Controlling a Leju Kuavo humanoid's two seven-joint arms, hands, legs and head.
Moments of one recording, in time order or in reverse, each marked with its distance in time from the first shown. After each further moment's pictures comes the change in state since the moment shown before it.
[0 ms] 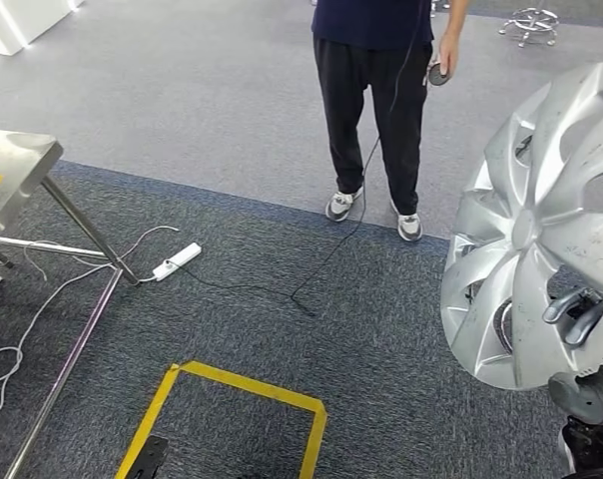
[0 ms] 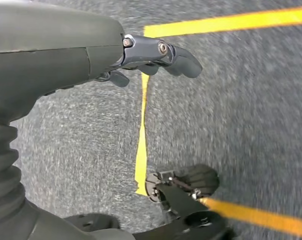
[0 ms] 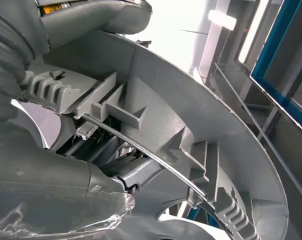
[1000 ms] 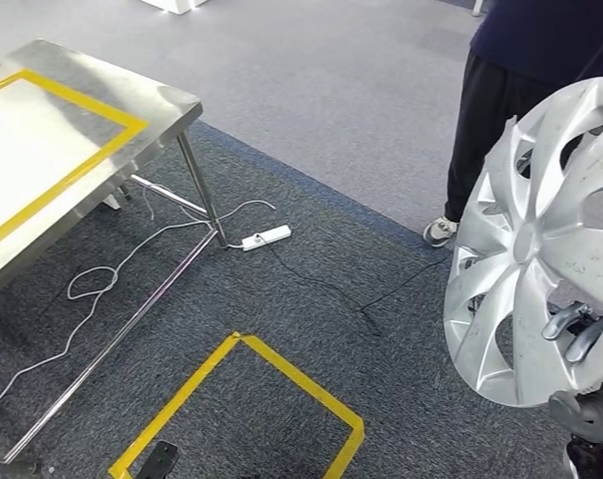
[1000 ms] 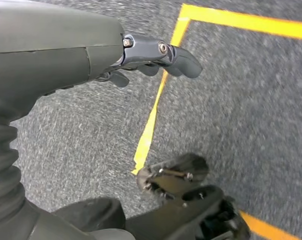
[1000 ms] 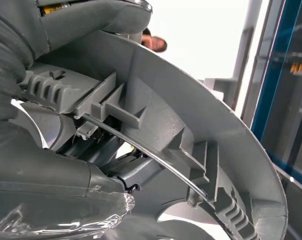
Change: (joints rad) left arm 0.020 -0.003 -0.021 0.000 -0.039 -0.039 -0.098; right arm 0.061 0.004 -0.012 -0.038 0.018 0.007 -0.014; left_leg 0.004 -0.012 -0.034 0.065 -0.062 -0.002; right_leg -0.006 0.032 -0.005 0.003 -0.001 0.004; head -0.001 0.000
